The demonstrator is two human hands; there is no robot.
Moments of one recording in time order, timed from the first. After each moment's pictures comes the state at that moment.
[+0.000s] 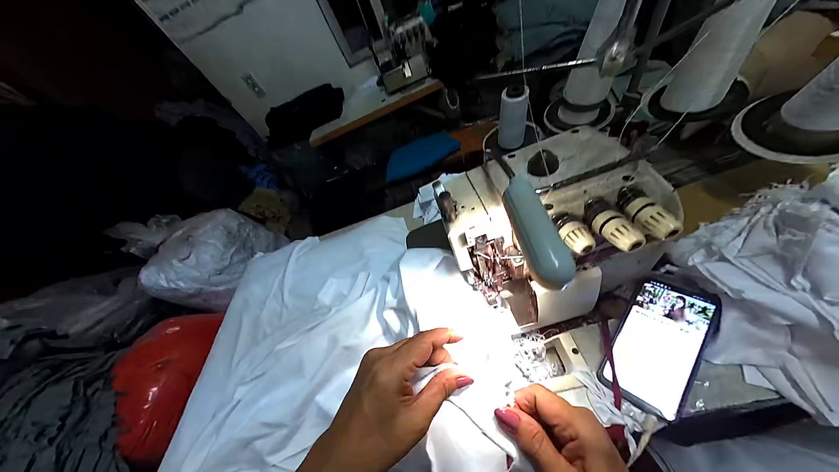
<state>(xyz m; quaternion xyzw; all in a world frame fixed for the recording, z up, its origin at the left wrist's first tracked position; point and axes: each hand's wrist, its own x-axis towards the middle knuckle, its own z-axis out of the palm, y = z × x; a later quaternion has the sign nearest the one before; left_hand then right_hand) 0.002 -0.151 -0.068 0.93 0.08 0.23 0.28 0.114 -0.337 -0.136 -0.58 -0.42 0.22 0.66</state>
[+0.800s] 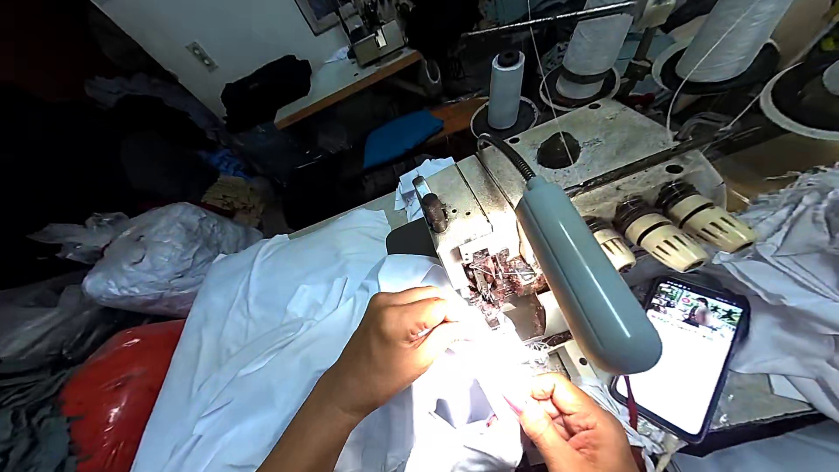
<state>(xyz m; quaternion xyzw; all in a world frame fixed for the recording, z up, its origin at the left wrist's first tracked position) 0.070 -0.096 -0.073 0.93 -0.06 0.25 0.27 0.117 -0.309 -0.143 -0.59 -0.23 0.24 0.74</state>
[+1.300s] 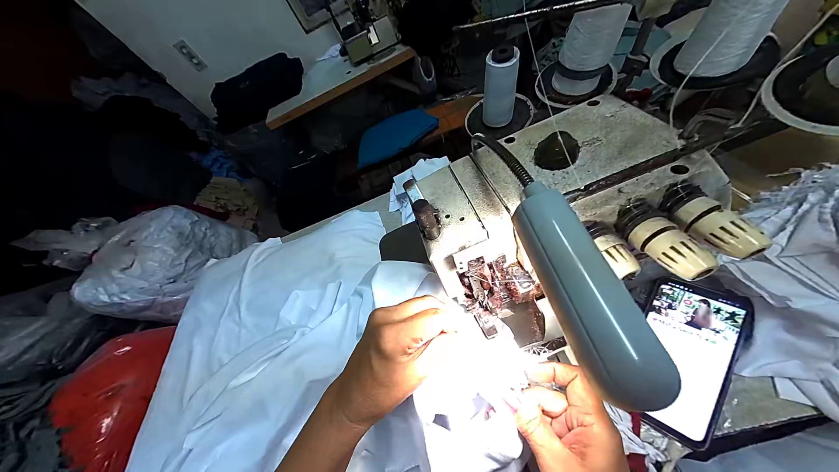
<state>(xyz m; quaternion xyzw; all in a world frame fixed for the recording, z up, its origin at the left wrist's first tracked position) 0.072 -0.092 -0.097 0.92 -0.07 0.29 0.26 0.115 -0.298 -0.157 -0.61 -0.18 0.20 0.74</state>
